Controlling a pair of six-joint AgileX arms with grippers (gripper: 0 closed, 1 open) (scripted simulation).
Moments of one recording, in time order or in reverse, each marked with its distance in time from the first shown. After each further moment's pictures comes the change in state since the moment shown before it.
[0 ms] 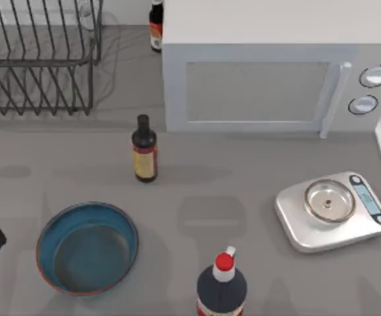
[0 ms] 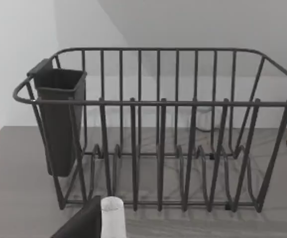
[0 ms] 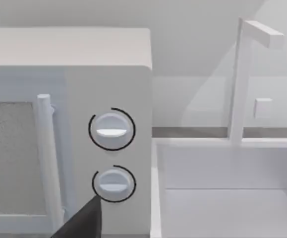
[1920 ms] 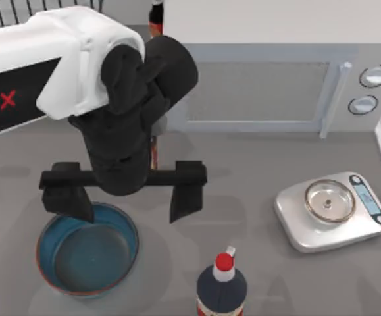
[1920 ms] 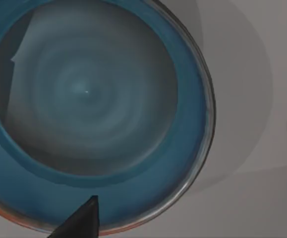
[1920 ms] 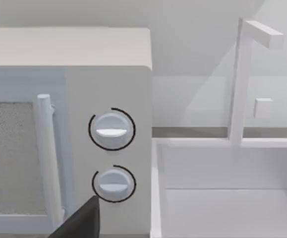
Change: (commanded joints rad) left arm -0.702 1.726 1.351 -1.196 0.000 -0.679; right arm 0.000 0.000 0.000 0.000 0.000 0.000
